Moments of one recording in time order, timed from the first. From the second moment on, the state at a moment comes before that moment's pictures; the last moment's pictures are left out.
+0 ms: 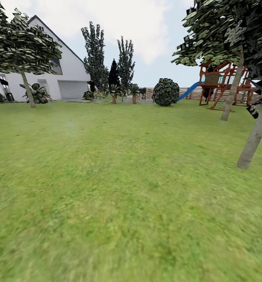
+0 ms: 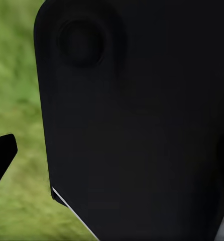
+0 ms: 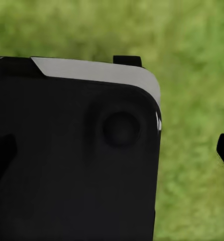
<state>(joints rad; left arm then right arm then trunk) 0.01 -0.02 0.01 -0.04 0.01 0.00 -0.01 -0.08 0.00 0.01 -0.03 0.02 -0.05 0.00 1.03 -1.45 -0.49</state>
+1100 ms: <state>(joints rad) 0.01 -0.02 0.01 -0.04 0.01 0.00 -0.01 -0.08 0.00 0.01 -0.03 0.02 -0.05 0.00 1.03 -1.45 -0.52</state>
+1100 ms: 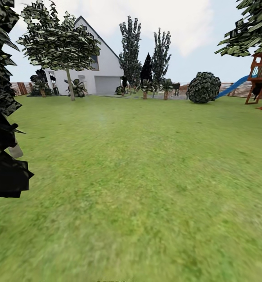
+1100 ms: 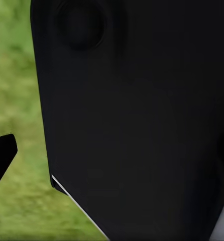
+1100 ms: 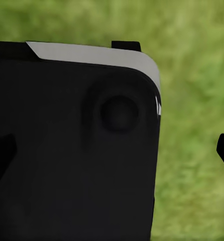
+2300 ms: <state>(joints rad) 0.01 -0.02 0.01 -0.04 0.01 0.00 -0.01 -0.08 0.00 0.01 -0.03 0.02 -0.05 0.00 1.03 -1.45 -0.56</state>
